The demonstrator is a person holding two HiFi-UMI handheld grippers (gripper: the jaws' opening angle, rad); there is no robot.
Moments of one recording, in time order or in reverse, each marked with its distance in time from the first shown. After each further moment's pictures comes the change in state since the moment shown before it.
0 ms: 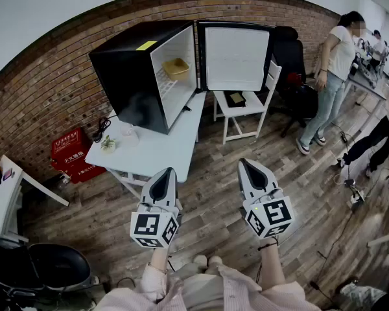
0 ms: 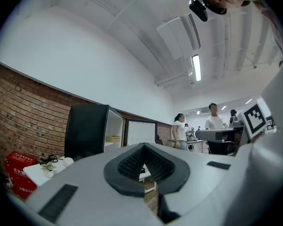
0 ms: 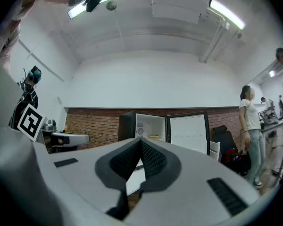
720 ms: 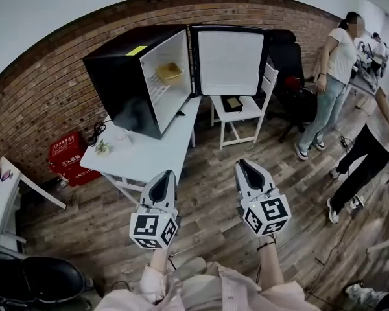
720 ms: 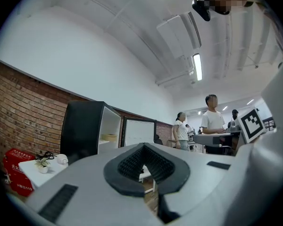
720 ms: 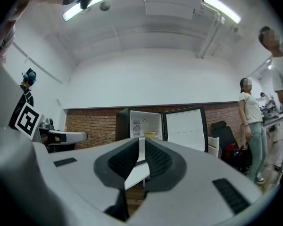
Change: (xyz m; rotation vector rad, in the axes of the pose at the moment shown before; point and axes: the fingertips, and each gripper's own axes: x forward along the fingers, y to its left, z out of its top) left arm 0.026 -0.029 -0.013 -0.013 -0.001 0.015; right arm 0.001 -0.047 -0.024 0.043 0.026 0.012
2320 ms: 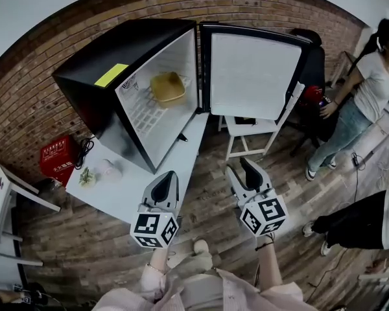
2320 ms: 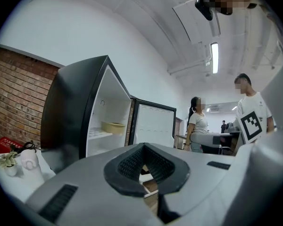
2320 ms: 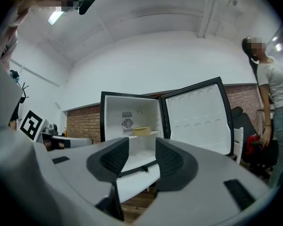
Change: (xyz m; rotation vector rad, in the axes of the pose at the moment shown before) left arm 0.231 0.101 -0.053 -0.076 0.100 0.063; right arm 0.238 -0.112 -0.053 0.079 0.058 0.117
